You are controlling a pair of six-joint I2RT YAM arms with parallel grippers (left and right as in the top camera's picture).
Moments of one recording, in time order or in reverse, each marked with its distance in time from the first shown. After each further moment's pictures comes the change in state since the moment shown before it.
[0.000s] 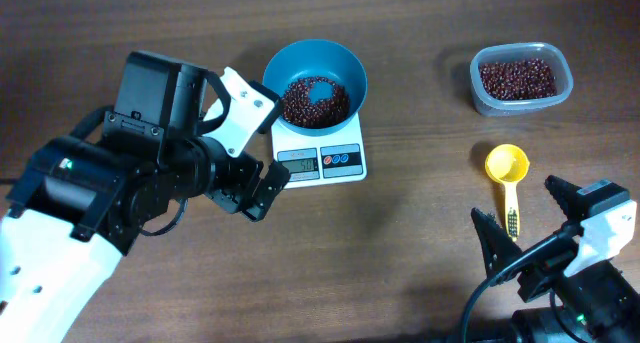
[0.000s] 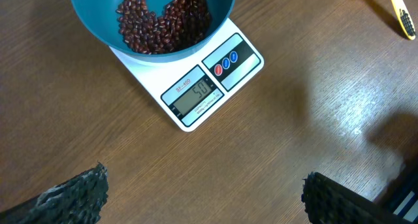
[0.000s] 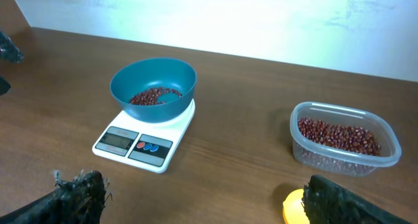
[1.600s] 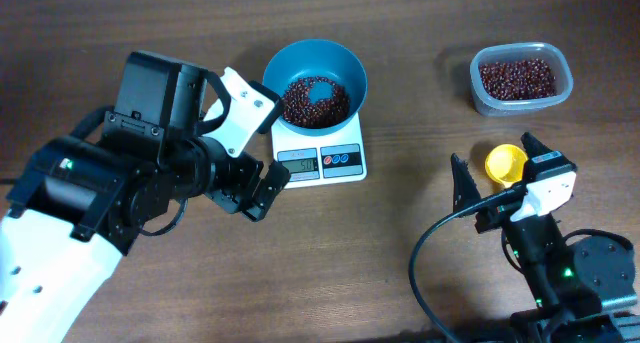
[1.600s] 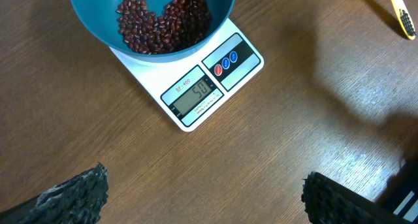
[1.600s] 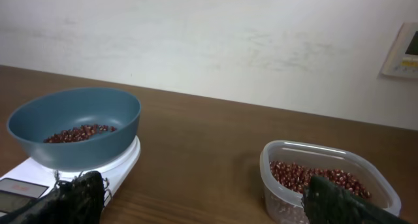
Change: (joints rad) left arm 0.000 0.000 0.000 0.000 0.000 0.000; right arm 0.081 -0.002 -0.564 0.824 0.209 -0.006
